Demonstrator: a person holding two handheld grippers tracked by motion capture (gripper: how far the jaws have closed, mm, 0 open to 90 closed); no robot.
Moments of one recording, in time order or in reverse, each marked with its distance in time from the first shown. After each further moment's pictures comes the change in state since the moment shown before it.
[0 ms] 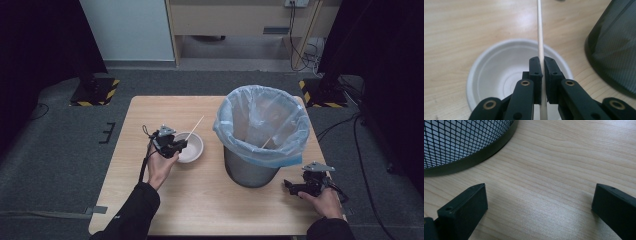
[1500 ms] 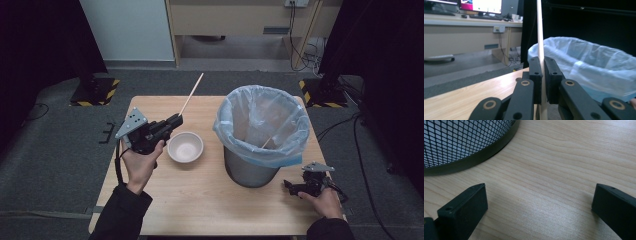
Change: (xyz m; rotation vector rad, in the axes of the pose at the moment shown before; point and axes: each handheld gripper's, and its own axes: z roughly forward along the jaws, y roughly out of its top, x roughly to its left) left arm -0.055 0.068 -0.128 -0.484 -0.203 0.120; right arm 0.000 0.000 0.000 0.000 0.006 -0.008
